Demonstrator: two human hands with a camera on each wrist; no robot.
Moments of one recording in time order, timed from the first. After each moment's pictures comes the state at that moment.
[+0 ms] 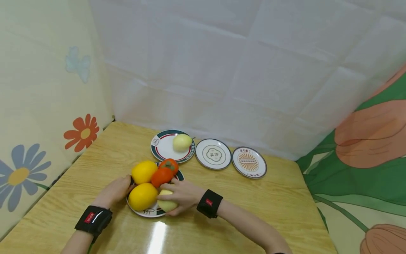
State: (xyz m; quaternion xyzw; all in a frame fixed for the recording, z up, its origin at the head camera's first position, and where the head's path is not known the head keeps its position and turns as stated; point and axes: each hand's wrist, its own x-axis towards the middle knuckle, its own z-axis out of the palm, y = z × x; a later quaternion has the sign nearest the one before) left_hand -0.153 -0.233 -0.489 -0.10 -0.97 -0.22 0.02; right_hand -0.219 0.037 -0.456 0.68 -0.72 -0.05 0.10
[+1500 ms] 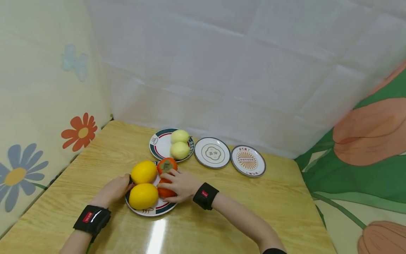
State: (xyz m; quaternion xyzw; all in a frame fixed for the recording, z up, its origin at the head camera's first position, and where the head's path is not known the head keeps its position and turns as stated) left_hand -0.154 -0.235 -0.490 -0.09 -0.97 -0.22 -0.01; right_hand -0.236 0.025 -0.461 0.63 -0.77 -0.11 0.07
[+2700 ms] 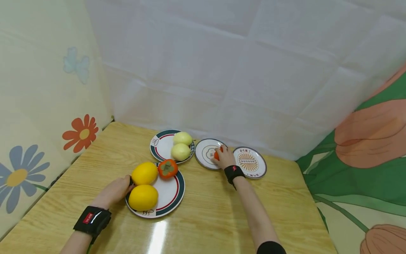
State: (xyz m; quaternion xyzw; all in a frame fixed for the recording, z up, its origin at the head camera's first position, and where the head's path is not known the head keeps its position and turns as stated) left_hand -0.154 -0.233 -0.488 -0.09 -0.97 -0.22 -0.01; right_hand -0.365 0.151 -0.494 0.24 -0.96 0.06 0.14
